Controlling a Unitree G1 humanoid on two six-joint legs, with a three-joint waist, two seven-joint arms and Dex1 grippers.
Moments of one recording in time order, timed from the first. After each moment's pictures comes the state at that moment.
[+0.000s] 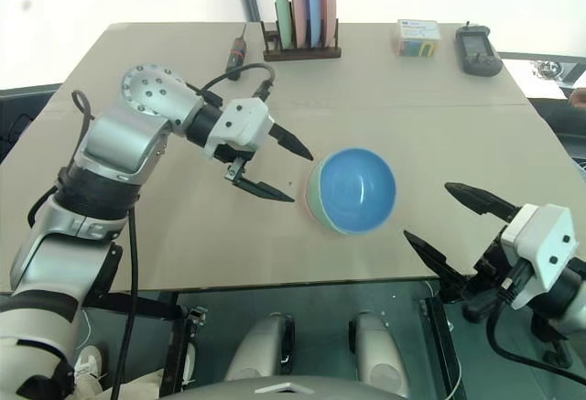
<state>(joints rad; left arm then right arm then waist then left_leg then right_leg) -1.00 0.72 -0.36 0.05 -0.26 0.29 -1.59 0.41 -0.63 -0.61 -0.93 0.68 0.46 0.77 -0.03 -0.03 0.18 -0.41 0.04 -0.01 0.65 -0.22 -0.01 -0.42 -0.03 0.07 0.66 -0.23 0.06</state>
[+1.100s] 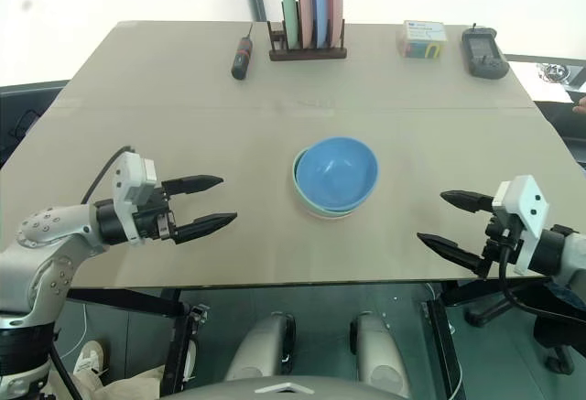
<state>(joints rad) -0.05 0.79 0.29 -0.35 -0.57 0.53 -1.07 0.24 -0.88 -0.48 -0.50 0.65 0.50 1.02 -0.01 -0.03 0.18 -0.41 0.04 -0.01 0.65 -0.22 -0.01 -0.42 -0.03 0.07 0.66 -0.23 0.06</state>
